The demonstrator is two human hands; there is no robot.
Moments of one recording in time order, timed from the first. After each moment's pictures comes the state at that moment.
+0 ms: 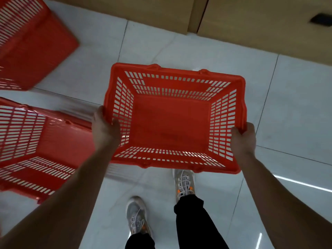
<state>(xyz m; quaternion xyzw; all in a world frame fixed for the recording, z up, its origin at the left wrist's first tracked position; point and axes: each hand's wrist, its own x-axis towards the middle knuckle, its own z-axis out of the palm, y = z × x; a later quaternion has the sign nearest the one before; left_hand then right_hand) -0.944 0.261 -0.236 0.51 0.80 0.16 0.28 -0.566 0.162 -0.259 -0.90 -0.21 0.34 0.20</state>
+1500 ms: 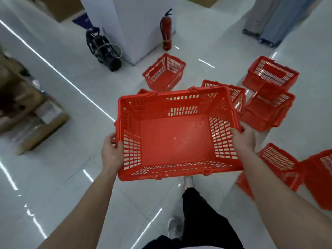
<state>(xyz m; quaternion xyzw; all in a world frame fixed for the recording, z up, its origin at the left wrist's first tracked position) -0.958 -0.689 0.367 -0.40 0.80 0.44 -0.11 -1.113 -0.297 0.368 -0.21 -0.85 0.48 -0.01</state>
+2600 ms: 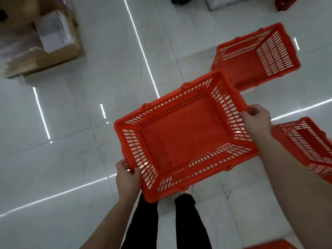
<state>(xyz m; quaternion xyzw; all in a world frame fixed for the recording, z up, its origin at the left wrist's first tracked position) -1.178 -0.880 0.043 -0.72 0.55 0.43 -0.02 -1.586 -0.744 0.079 0.05 -0.92 0.31 -0.23</state>
